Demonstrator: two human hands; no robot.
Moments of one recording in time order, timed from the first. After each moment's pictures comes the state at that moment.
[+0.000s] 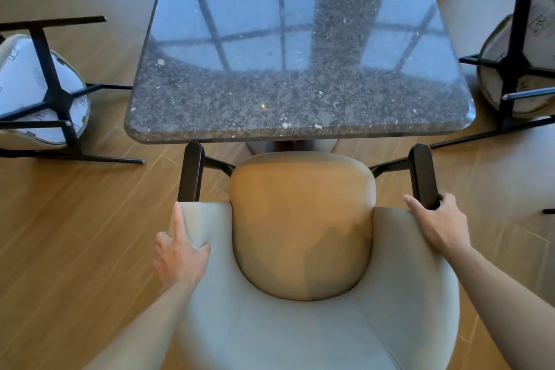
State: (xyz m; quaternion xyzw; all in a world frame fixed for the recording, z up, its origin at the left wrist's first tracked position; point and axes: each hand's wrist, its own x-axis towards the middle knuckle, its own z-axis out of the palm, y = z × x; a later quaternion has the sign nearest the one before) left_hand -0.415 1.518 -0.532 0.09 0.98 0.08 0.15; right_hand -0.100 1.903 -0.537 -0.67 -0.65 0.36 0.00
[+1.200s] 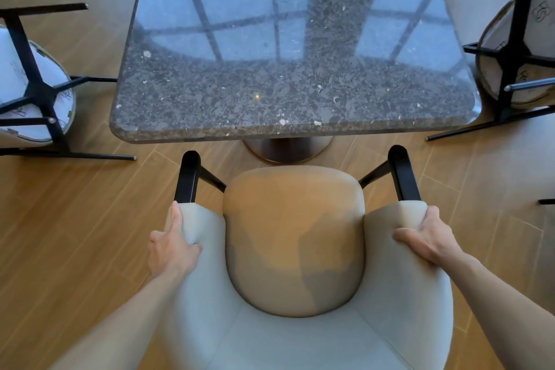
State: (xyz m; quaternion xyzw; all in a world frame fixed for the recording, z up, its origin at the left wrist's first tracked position) left_hand -0.453 1.526 -0.546 0.08 0.96 0.01 0.25; right_hand -0.090 1.895 -0.574 -0.63 -0.66 0.37 -0.16
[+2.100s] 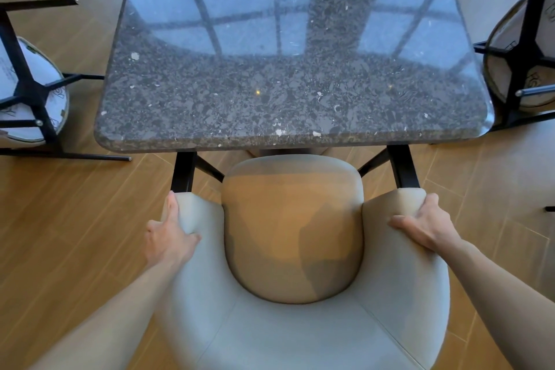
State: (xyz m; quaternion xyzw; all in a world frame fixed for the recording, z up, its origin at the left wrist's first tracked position) left_hand -0.490 1.571 -0.571 0.06 0.97 0.01 0.24; right_hand -0.134 1.948 -0.587 -0.64 -0.66 0.36 -0.16
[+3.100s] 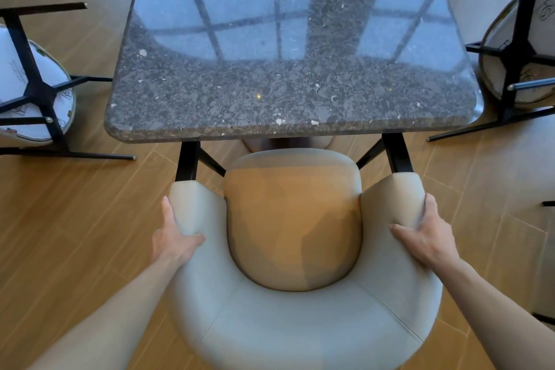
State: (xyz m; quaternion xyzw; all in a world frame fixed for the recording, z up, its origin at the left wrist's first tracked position) left_hand -0.467 1.539 -0.559 0.01 0.95 0.13 0.29; right_hand -0.102 1.882 -0.566 -0.61 -0.71 0.34 -0.06
